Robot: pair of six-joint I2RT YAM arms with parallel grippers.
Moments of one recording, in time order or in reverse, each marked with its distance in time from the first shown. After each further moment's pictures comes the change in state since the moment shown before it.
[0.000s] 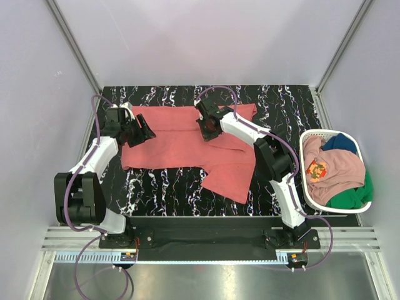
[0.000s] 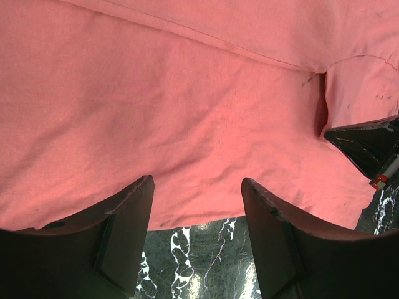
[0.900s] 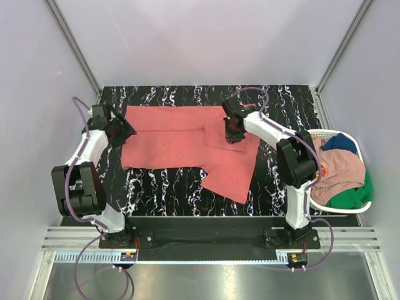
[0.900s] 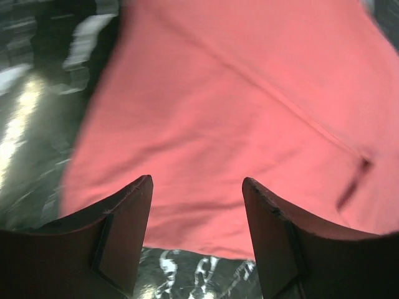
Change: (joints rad) left arm 0.140 0.089 0.101 -0.092 -0.147 -0.103; right arm -0.130 -0.235 -0.270 -0.055 0.060 0.218
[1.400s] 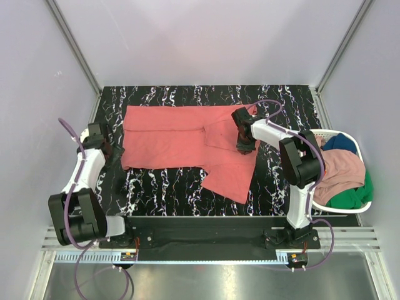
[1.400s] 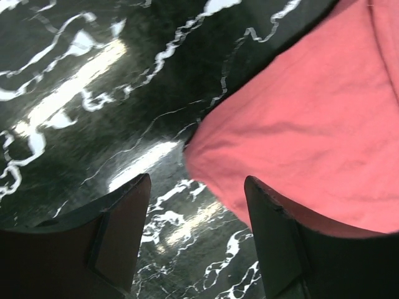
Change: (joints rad) left arm 0.052 -0.216 -0.195 -0.192 -0.358 -0.196; right arm -0.086 -0.035 -0.225 0.054 0.103 0.153
